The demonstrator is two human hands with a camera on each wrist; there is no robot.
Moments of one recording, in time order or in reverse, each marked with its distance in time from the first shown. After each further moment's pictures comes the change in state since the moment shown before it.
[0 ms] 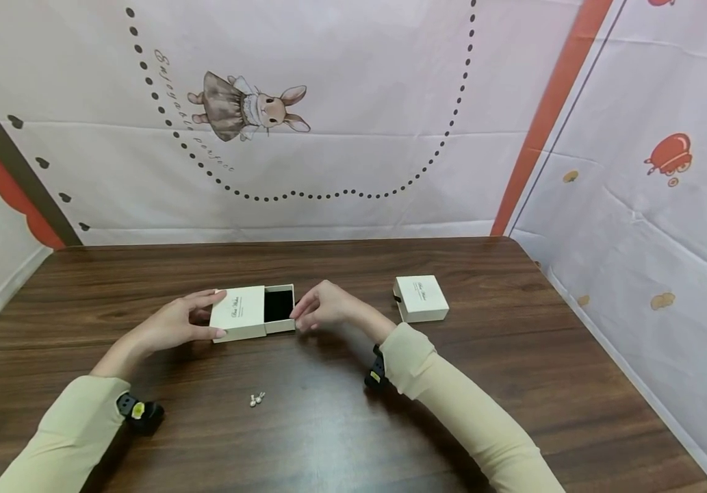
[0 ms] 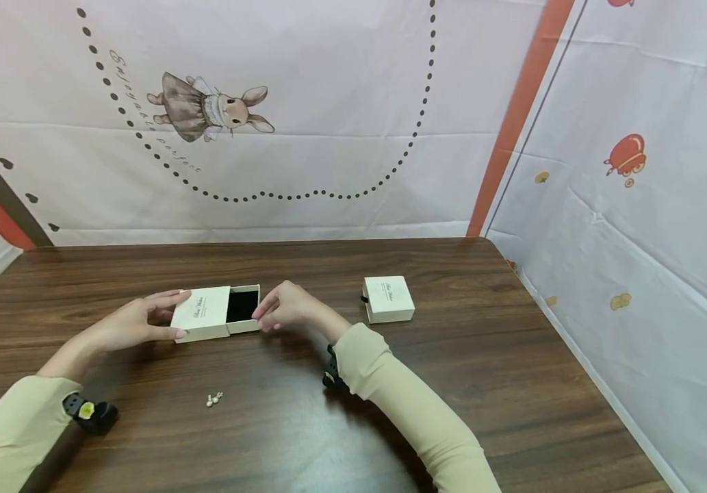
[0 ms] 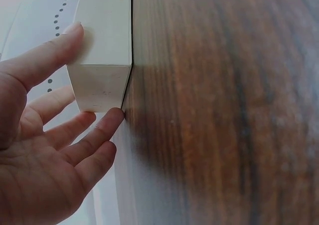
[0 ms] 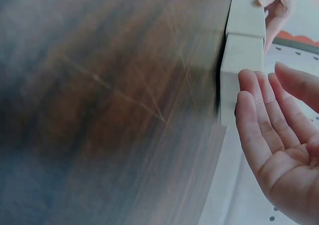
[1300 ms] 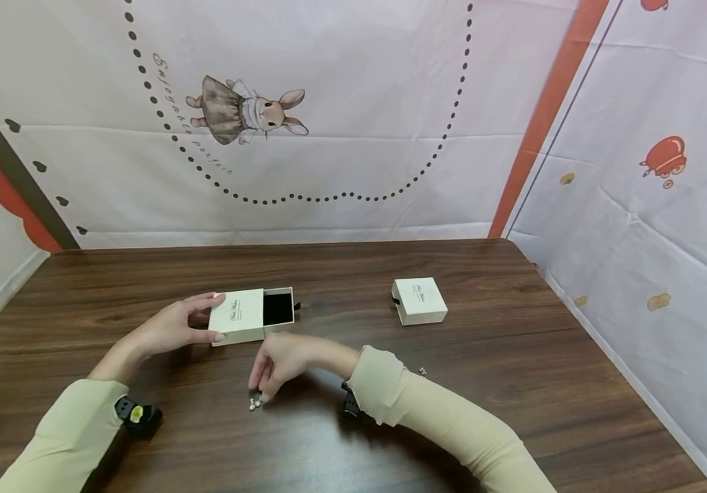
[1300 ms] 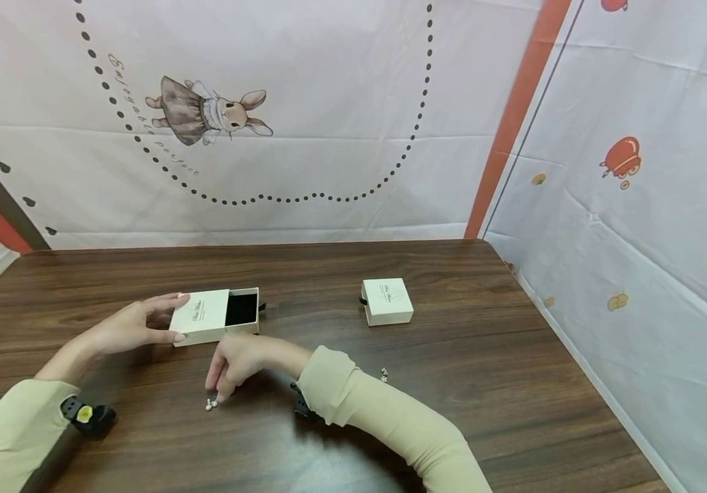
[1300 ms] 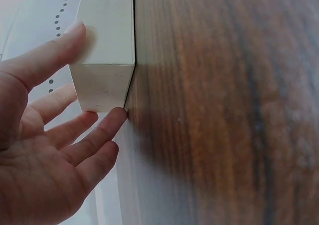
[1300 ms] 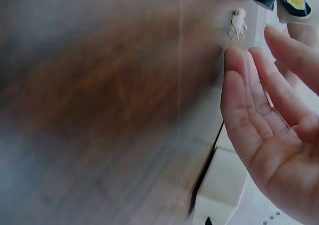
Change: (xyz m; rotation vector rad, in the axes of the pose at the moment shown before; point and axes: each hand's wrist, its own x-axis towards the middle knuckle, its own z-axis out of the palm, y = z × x) left_hand 0.000 0.000 -0.001 -0.005 -0.001 0.018; right_hand -0.005 -0.037 0.068 -0.268 -0.357 -0.086
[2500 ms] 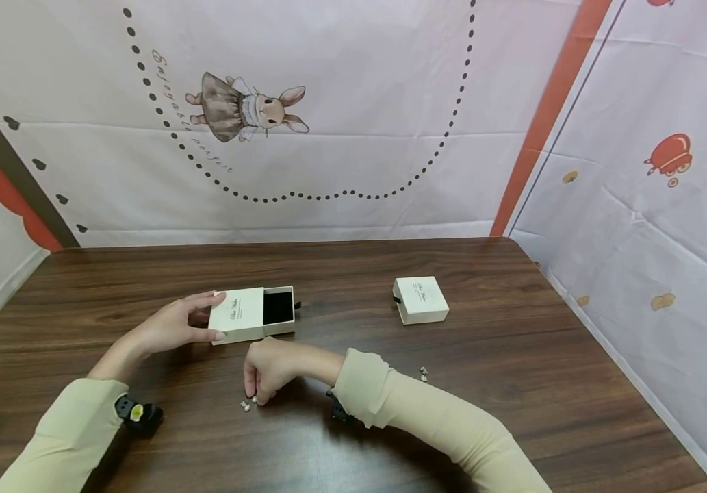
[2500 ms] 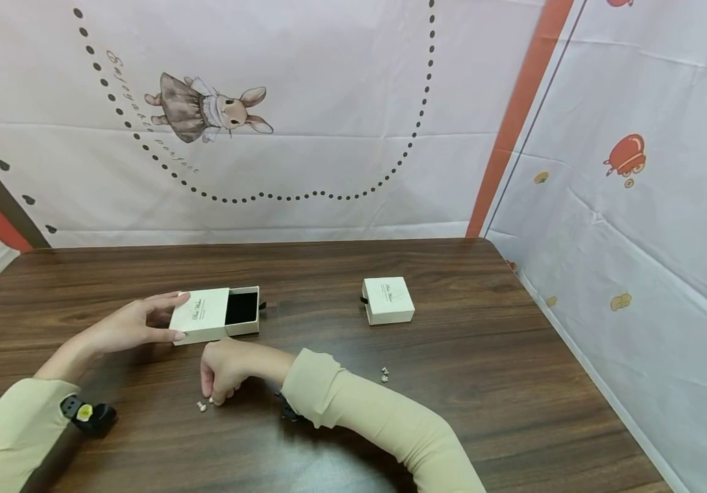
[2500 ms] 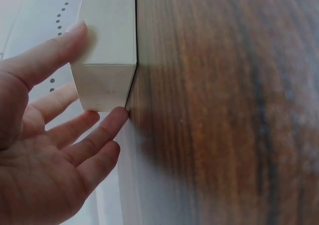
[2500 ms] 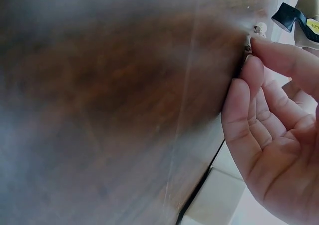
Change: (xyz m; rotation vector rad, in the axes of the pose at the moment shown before) left_hand 0.000 0.002 0.001 -0.003 -0.006 0.003; right_hand 0.011 -0.016 0.014 -0.313 0.035 0.076
